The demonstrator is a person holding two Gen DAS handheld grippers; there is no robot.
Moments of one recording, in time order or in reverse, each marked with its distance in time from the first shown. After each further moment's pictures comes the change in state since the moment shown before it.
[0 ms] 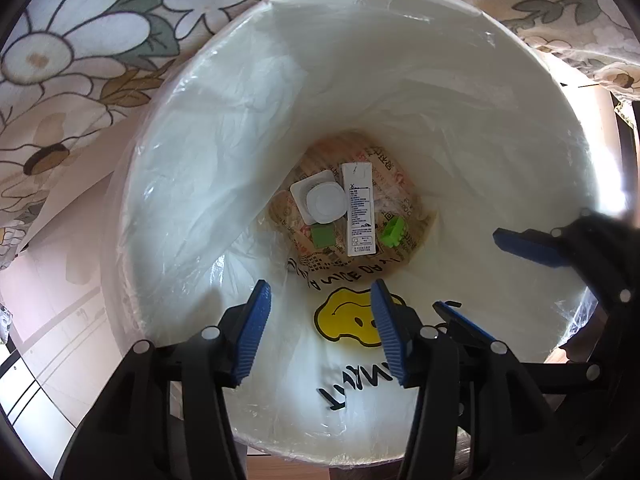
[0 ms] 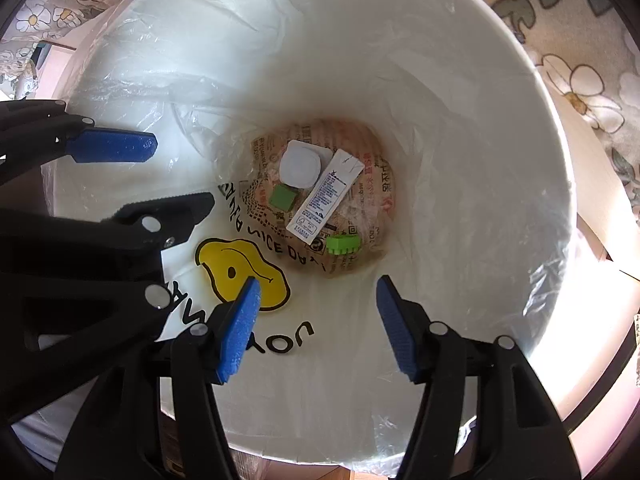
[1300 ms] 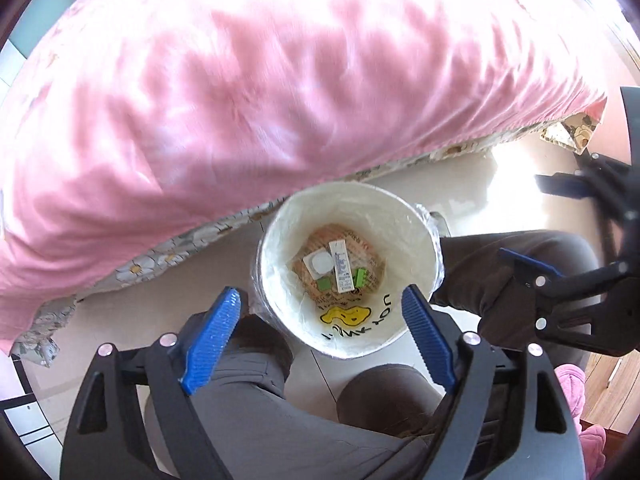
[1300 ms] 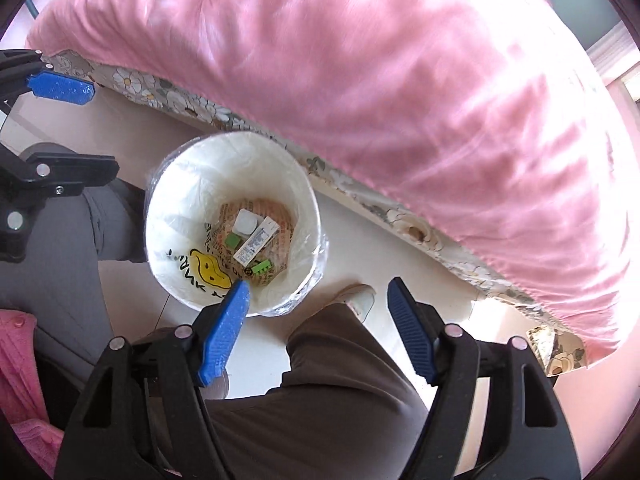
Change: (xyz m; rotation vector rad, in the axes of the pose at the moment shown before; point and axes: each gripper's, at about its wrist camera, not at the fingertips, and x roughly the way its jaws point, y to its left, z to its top) left arm -0.258 -0.029 -0.100 0.113 -0.410 0.061; right arm -0.237 -0.005 -0.109 -0.095 -0.366 -0.286
